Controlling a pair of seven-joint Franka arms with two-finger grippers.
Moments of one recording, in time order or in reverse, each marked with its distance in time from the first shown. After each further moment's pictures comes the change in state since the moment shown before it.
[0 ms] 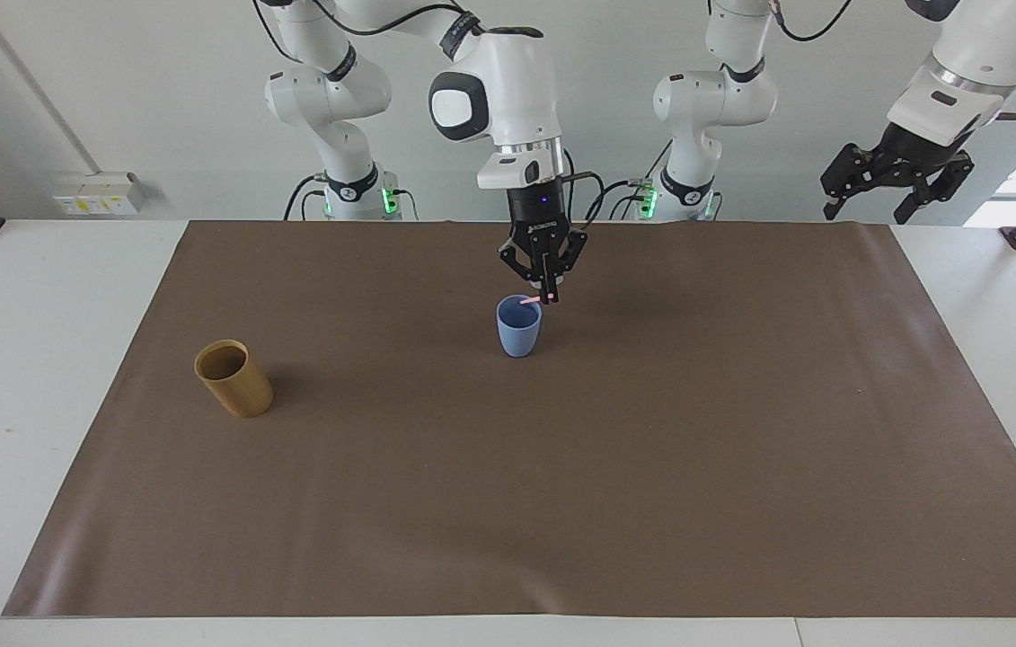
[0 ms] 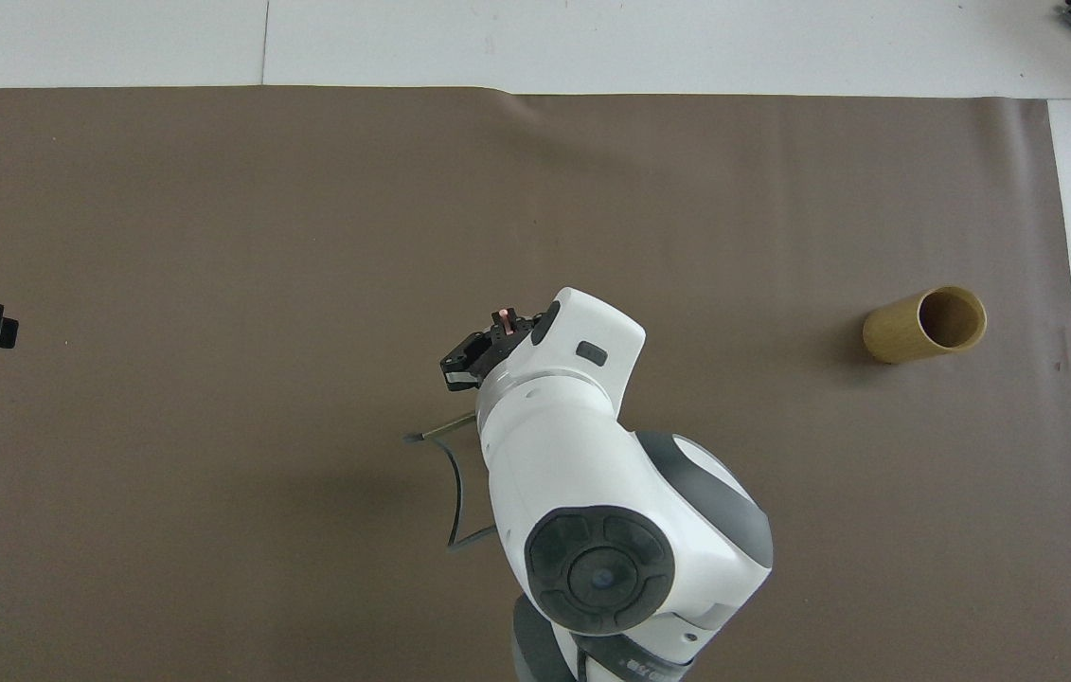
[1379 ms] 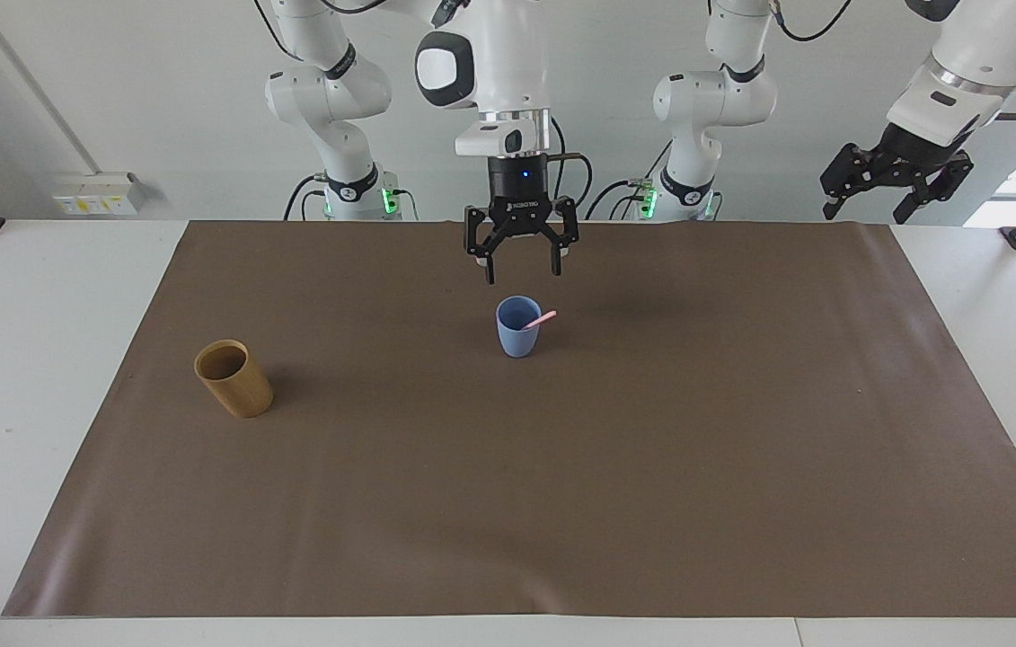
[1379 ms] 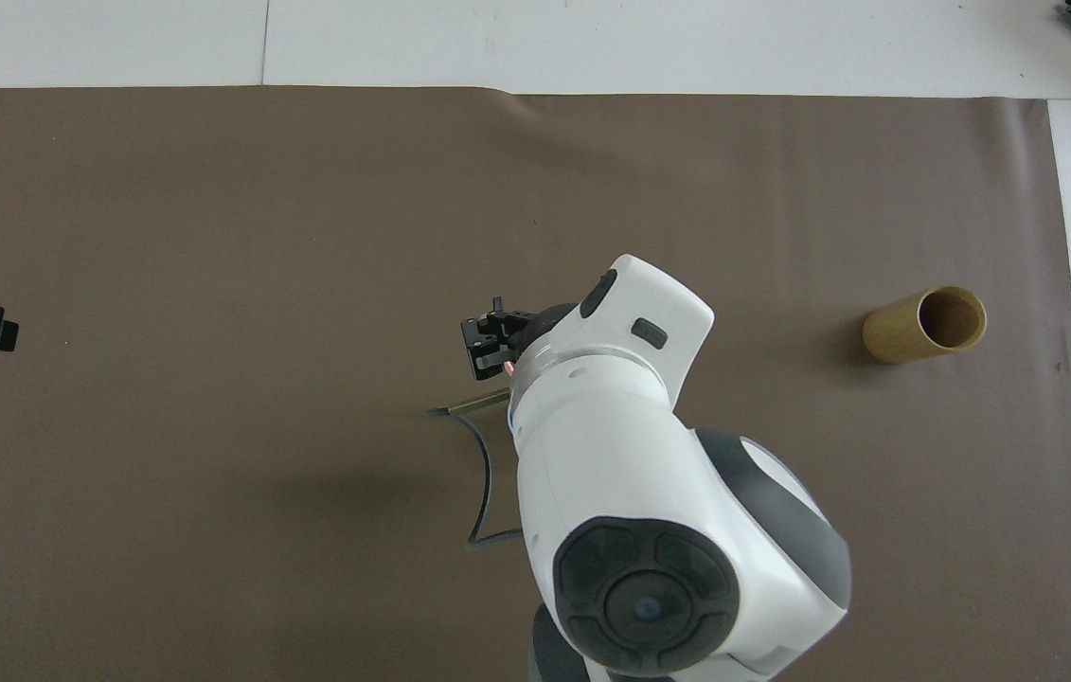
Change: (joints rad) left arm 0.000 0.000 0.000 0.000 0.000 -0.014 0.000; right arm -0.028 -0.071 -0.008 0.109 0.015 -0.187 0.003
